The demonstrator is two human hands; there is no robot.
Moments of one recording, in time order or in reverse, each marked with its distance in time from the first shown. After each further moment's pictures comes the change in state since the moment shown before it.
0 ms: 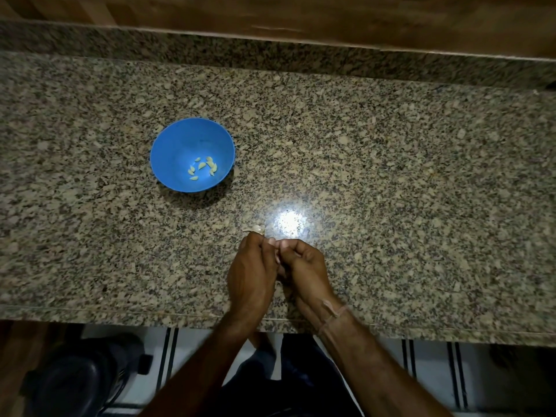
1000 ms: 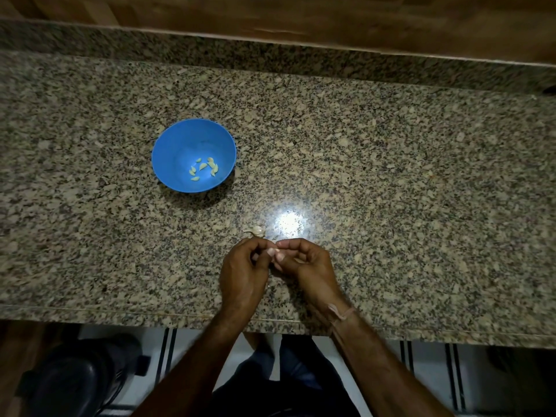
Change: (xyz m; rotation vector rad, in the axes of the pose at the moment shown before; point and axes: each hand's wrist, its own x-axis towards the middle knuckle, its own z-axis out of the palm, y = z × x) left_hand 0.004 -0.011 -0.014 -0.213 -0.057 0.010; right_hand 0.000 -0.005 -0.017 -0.184 -0.090 -0.095
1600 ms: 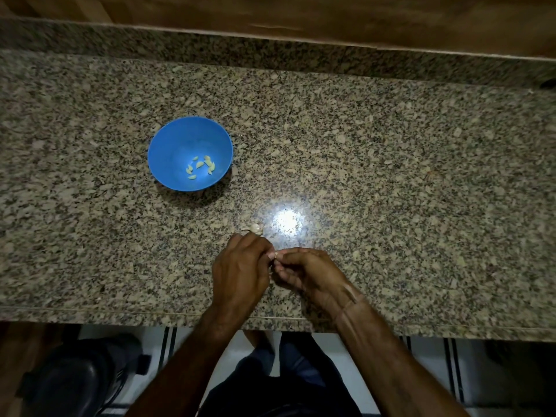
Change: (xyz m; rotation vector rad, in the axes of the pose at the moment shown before) left_hand -0.001 0.002 -0.015 0.442 -0.012 0.444; right_hand 0.012 -0.013 -0.008 0.149 0.012 0.450
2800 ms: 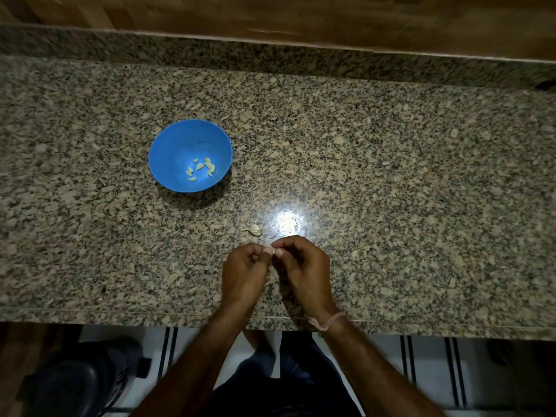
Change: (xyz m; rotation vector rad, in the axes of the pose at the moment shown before) left_hand 0.001 0.007 0.018 -0.693 -0.088 -0.700; right_hand -0.008 0.028 0.007 -0.474 0.120 -0.845
